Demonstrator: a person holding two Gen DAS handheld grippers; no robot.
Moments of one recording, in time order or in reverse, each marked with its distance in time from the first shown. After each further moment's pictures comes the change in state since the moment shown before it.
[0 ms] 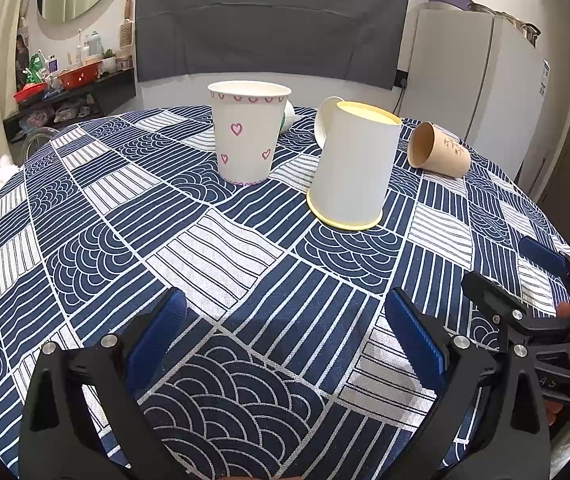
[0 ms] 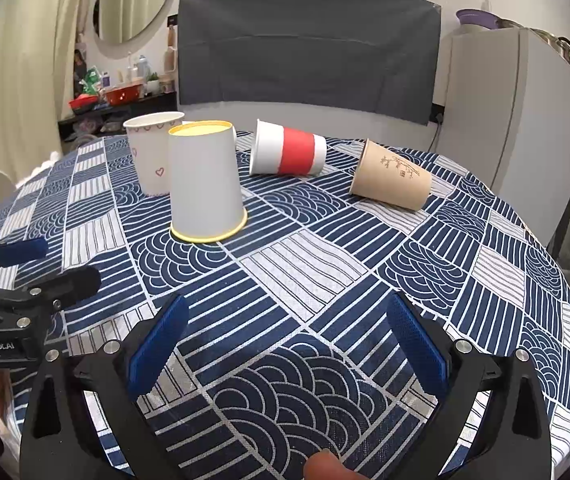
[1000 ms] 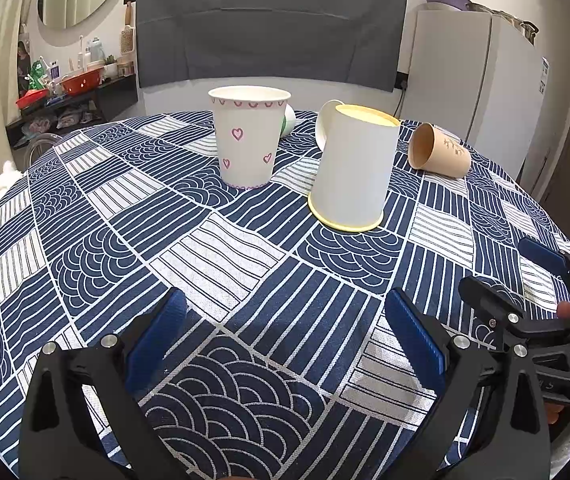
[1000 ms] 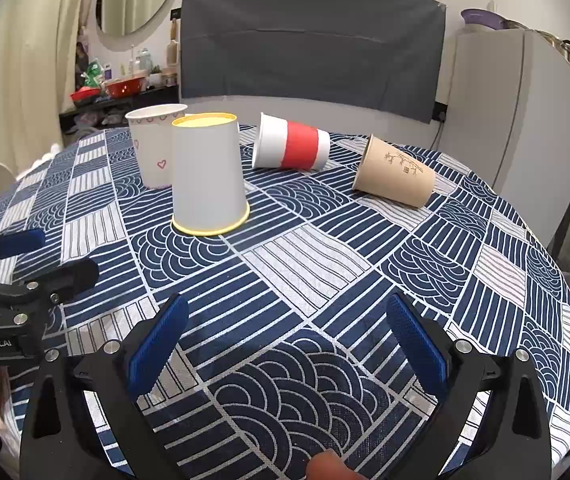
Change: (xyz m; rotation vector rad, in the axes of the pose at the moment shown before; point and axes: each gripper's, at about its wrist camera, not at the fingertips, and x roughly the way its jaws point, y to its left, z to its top) left arm -0.003 -0.004 -0.002 0.020 -0.016 0.015; right arm 0.003 0.002 -0.001 -0.017 0.021 0.000
